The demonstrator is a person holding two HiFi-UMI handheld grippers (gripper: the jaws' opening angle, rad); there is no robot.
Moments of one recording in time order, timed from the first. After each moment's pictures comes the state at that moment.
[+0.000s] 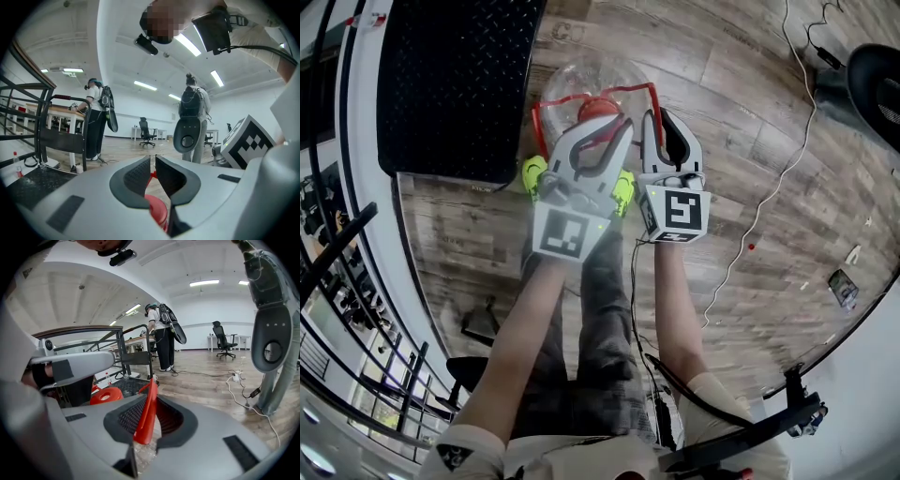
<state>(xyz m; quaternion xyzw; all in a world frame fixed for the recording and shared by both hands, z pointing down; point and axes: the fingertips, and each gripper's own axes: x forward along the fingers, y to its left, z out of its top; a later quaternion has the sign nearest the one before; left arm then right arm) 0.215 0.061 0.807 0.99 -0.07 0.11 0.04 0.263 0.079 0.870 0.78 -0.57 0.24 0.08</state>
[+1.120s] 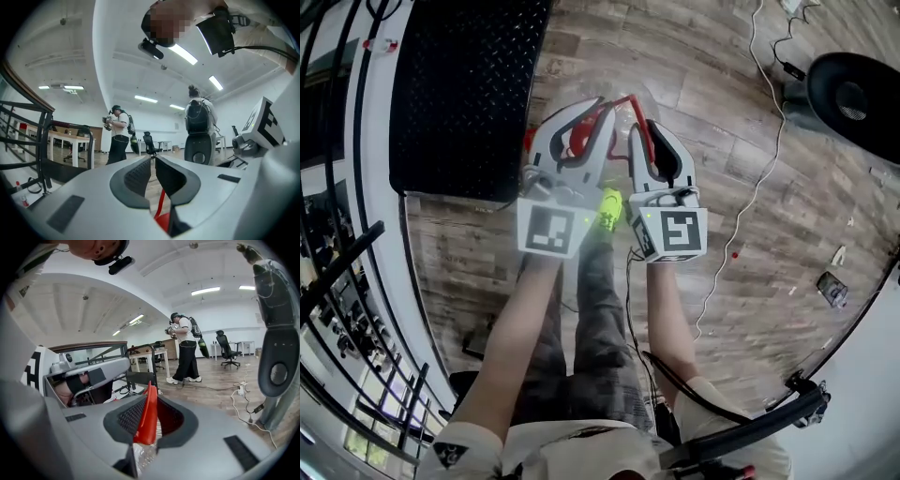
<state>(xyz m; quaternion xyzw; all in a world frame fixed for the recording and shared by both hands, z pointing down) 0.234 -0.002 0.660 0.99 -0.12 0.04 0.02 0.266 0.048 0.711 0.78 -0.59 0.20 0.05</state>
